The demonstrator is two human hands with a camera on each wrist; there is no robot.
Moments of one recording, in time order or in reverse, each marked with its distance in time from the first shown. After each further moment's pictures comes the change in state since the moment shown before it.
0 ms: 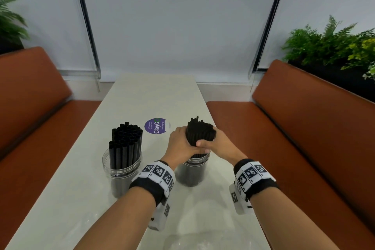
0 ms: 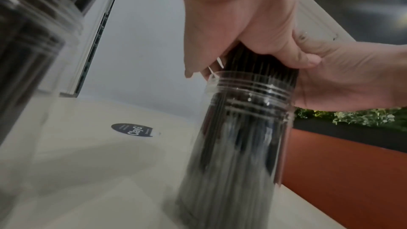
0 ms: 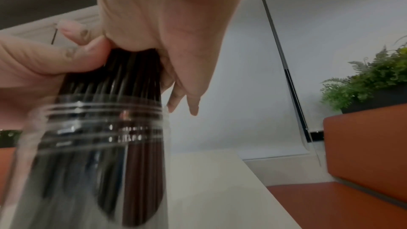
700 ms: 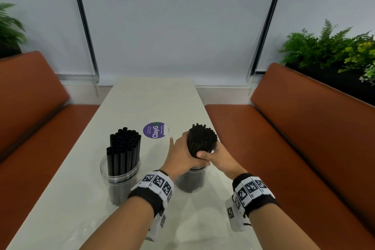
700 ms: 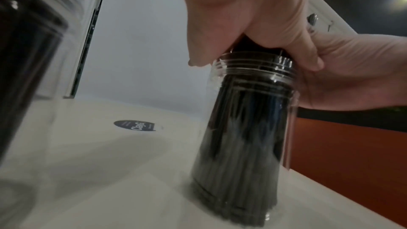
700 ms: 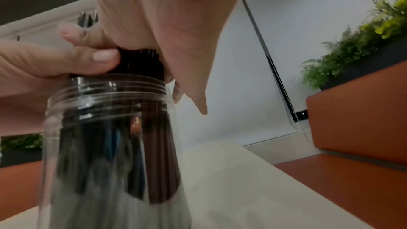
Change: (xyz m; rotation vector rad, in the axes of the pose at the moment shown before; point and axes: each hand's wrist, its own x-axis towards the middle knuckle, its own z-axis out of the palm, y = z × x) left_hand -0.014 0.009 0.000 0.100 -0.037 0.071; right_hand -0.011 0.023 0.005 0.152 0.005 -0.006
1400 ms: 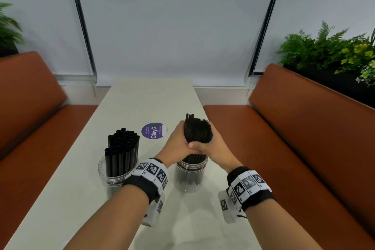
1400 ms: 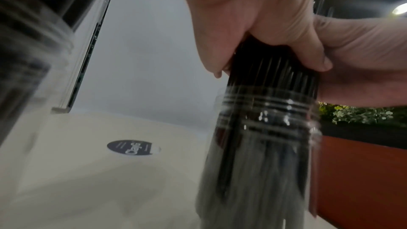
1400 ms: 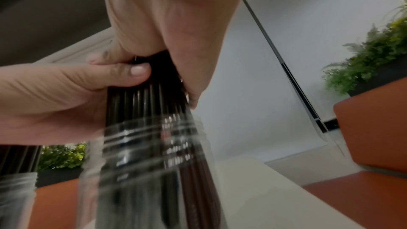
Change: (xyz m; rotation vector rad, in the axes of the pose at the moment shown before) left_hand 0.016 0.014 -0.023 -0.219 -0.038 0.028; right_hand 0.009 -0.033 0.012 0.010 0.071 -0.037
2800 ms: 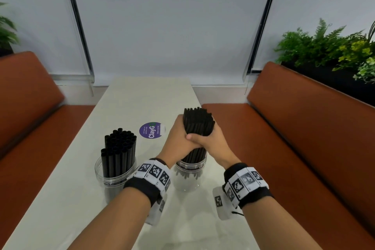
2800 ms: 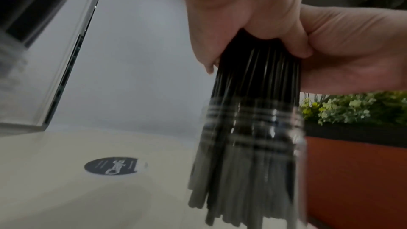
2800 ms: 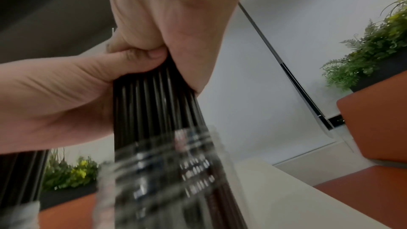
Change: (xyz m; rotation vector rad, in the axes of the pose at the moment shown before) left_hand -0.003 0.030 0.008 0.007 0.159 0.073; right_hand 0.001 -0.015 0.000 0.026 0.100 -0.031
